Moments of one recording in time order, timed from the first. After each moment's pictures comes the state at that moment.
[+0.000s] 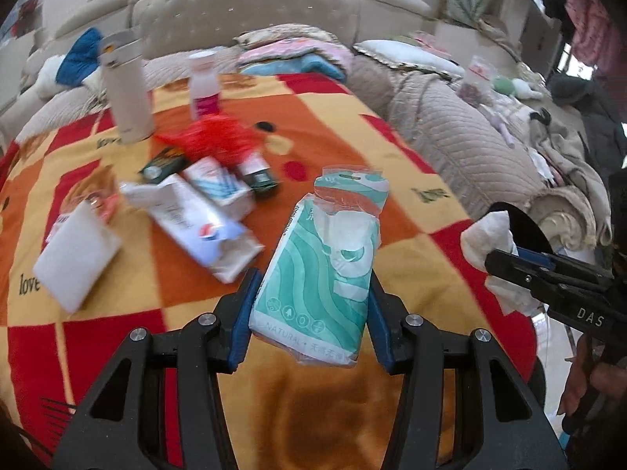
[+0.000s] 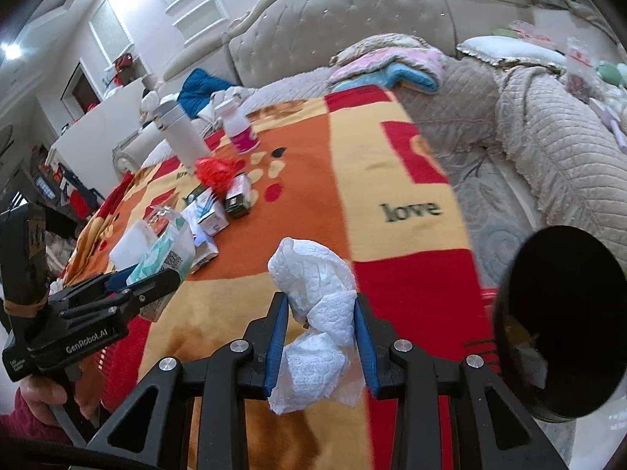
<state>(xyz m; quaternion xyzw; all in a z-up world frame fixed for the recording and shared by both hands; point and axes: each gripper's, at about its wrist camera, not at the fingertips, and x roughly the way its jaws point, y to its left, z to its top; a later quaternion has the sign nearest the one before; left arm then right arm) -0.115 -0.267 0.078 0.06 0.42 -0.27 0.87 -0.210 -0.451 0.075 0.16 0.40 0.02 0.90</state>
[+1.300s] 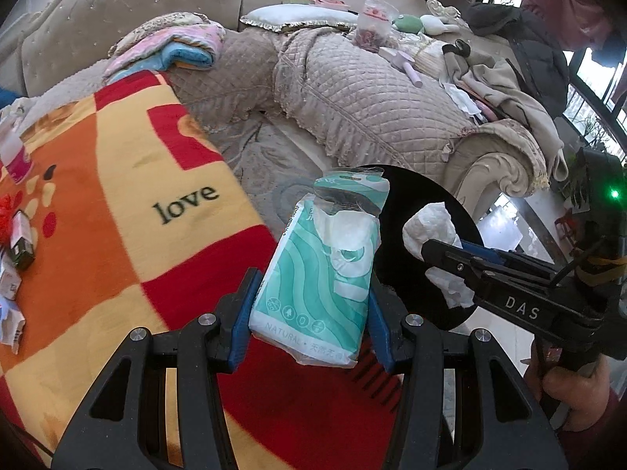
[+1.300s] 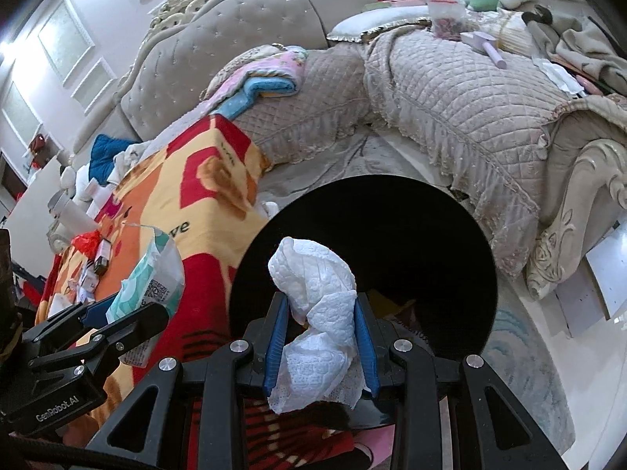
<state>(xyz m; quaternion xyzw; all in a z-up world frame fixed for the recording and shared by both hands) -0.160 -0.485 0.058 0.12 0.44 -0.40 0.80 -0.280 -0.625 0.031 0.26 0.40 -0.13 0.87</state>
